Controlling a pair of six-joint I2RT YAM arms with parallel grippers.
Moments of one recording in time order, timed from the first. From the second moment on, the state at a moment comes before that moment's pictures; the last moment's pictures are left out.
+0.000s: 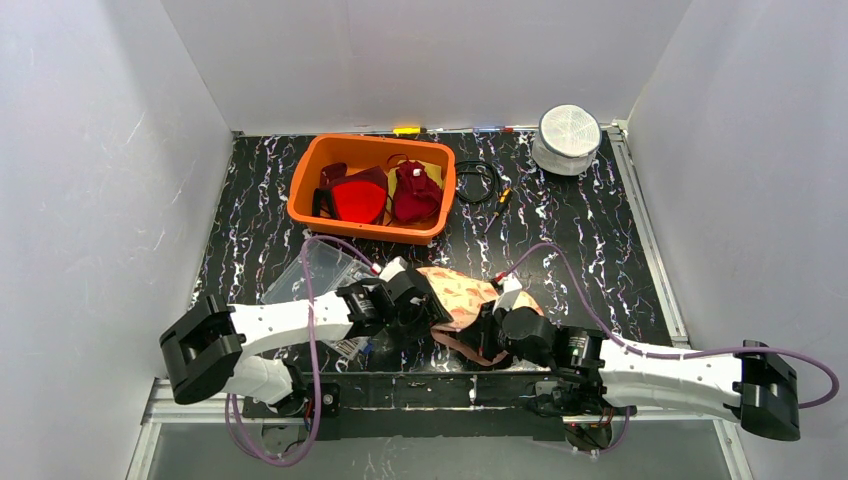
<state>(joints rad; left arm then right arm) -1.08 1.33 0.71 -0.29 -0.10 -1.45 1.27 0.77 0.30 -0.04 0.26 0.84</state>
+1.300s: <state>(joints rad) -1.03 1.11 0.74 -0.52 -0.30 -1.36 1.27 0.61 0.33 -0.29 0.32 0.91</state>
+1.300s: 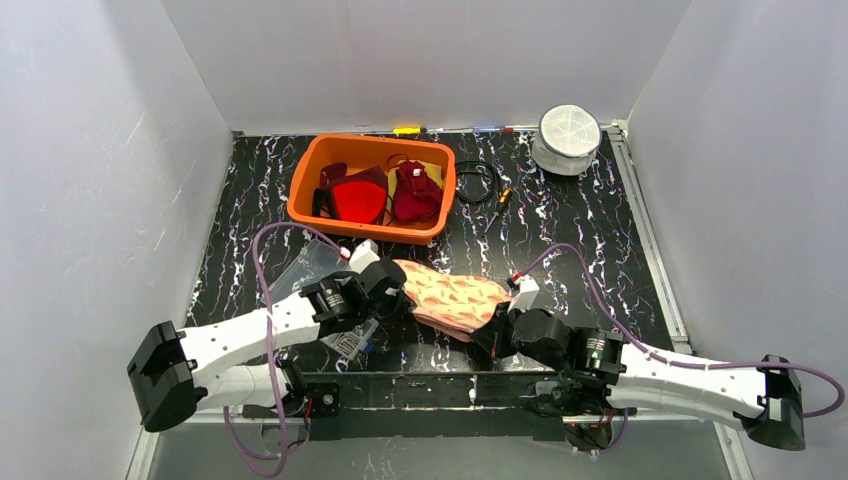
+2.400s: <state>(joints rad) -1.08 1.08 0.64 -0.40 -0.06 -1.32 1.27 0.82 0.31 -0.07 0.22 0.85</state>
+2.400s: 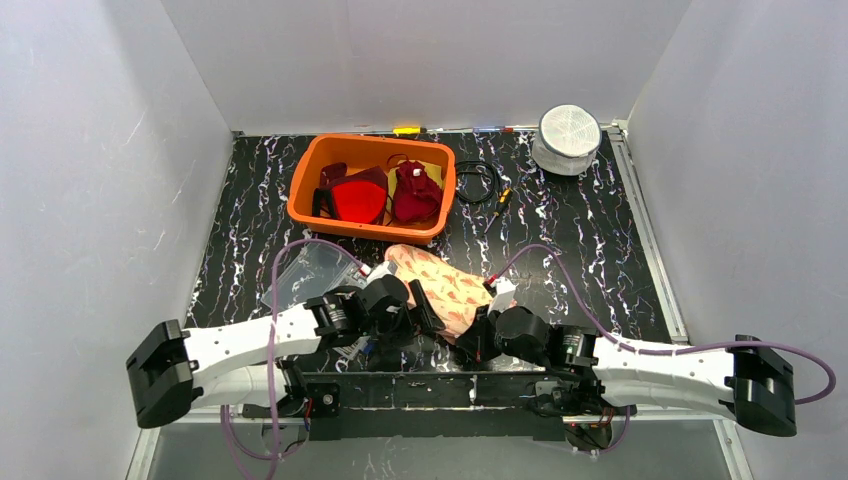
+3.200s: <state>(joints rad) -1.09 1.35 0.74 -0.31 -0.18 -1.42 1.27 0.75 0.28 0.01 0.19 0.86</state>
